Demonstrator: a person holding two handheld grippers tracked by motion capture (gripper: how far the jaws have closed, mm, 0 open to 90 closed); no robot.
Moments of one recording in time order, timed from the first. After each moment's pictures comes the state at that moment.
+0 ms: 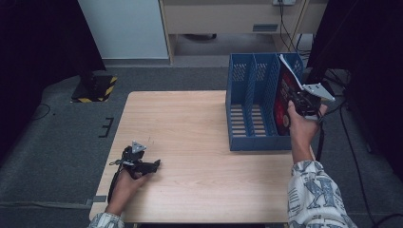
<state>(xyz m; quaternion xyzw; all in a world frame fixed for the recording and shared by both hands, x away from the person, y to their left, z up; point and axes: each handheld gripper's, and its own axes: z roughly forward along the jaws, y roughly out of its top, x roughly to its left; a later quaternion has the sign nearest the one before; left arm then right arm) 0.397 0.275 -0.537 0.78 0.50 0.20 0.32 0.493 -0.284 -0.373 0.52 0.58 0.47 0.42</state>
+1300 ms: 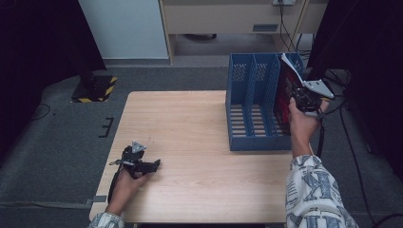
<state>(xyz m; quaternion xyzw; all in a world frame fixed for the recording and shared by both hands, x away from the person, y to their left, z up) 0.398 0.275 -0.537 0.78 0.50 0.20 0.32 0.506 -0.288 -0.372 0.52 0.57 0.44 0.45</state>
